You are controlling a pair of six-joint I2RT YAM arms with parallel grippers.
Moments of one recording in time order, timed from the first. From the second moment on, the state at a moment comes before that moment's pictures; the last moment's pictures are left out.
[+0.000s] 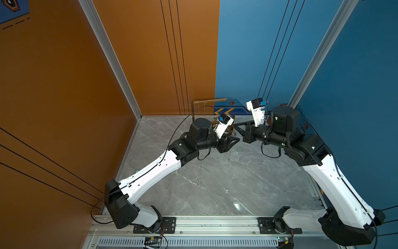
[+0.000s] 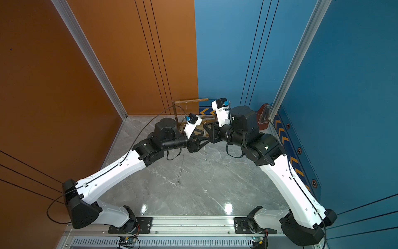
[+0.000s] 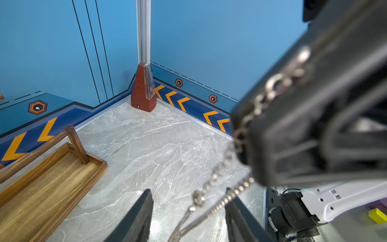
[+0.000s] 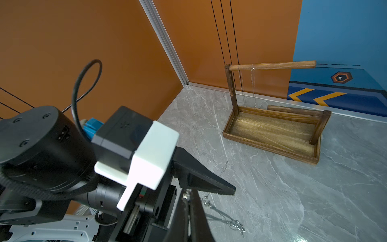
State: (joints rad) left arm -0.79 1.43 1.40 -0.22 0.36 -0.13; right arm 0.63 1.26 1.72 -0.82 -0.20 0.34
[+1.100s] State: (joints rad) left arm -0.79 1.39 1.21 -0.07 0.51 -0.23; right arm 0.63 1.26 1.72 -0.82 -0.20 0.36
